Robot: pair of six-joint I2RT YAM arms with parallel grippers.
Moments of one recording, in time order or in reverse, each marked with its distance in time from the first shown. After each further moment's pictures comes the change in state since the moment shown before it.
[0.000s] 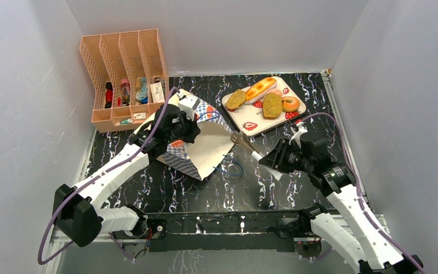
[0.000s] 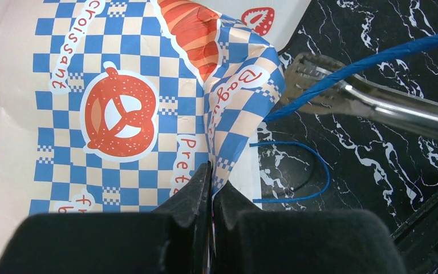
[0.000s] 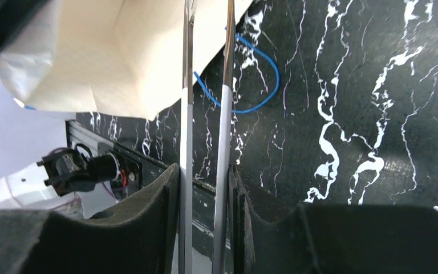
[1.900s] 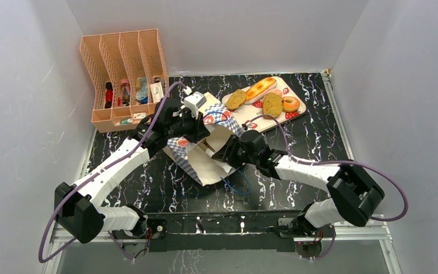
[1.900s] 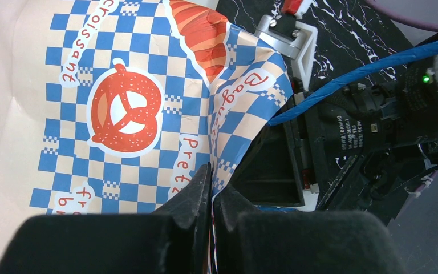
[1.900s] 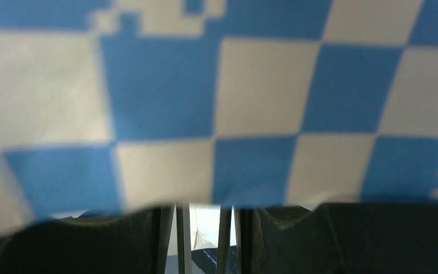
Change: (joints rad) left arm 0.000 0.033 0.107 -0.074 0.267 -0.007; right arm 0.413 0.695 -0.059 0.821 0.186 0.423
